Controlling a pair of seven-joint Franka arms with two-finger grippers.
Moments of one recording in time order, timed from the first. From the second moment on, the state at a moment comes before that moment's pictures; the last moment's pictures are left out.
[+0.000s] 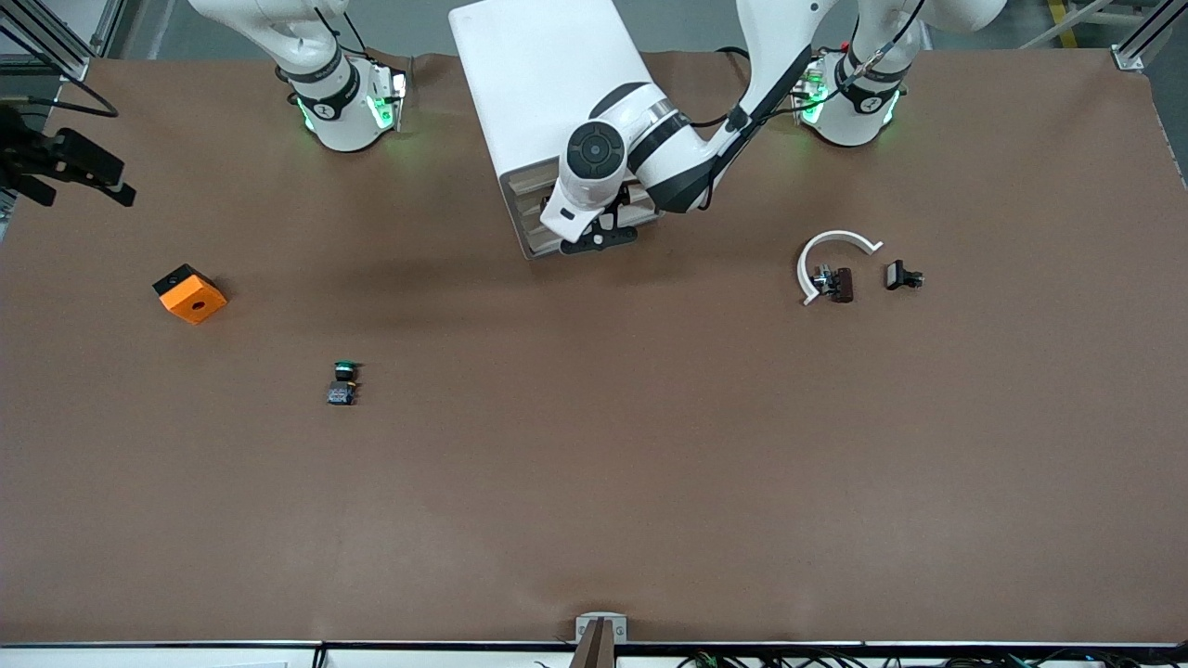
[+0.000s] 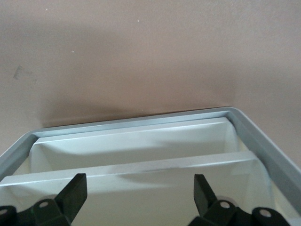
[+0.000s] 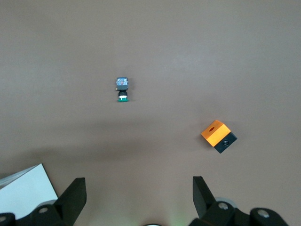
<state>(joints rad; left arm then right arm) -0.63 0.52 -0.38 -1.81 -0.19 2.18 -1.09 -0.01 -0.16 -0.08 -1.68 0.03 1.51 -0.03</state>
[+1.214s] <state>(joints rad) -0.09 0.41 -0.29 -1.43 0.16 1.77 -0.90 0.03 -0.11 -0.06 -1.65 -0.02 1.51 -0.03</state>
